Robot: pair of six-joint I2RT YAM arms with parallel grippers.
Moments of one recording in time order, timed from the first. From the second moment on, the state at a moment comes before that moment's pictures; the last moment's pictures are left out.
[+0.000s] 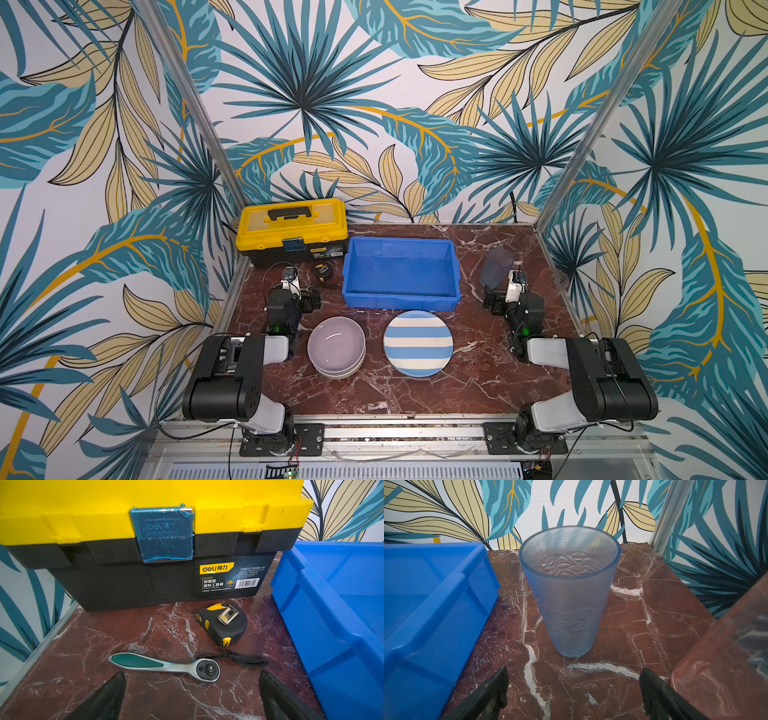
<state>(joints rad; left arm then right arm) 0.03 1.51 0.40 0.80 -0.02 -0.03 -0.06 1.50 0.37 0.82 0.04 0.03</state>
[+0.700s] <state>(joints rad) 0.03 1.43 0.42 0.70 -0.03 -0.05 -0.05 1.43 0.35 0.81 0.11 0.06</state>
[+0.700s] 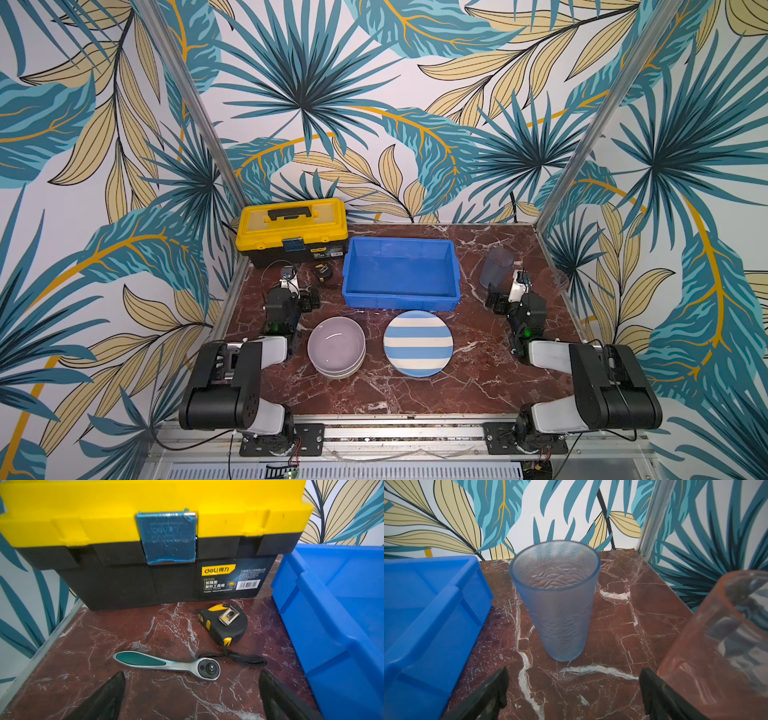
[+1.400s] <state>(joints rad) -0.08 0.99 0.62 0.08 -0.08 -0.19 -0.05 1.02 0.68 -0.08 0.10 0.22</state>
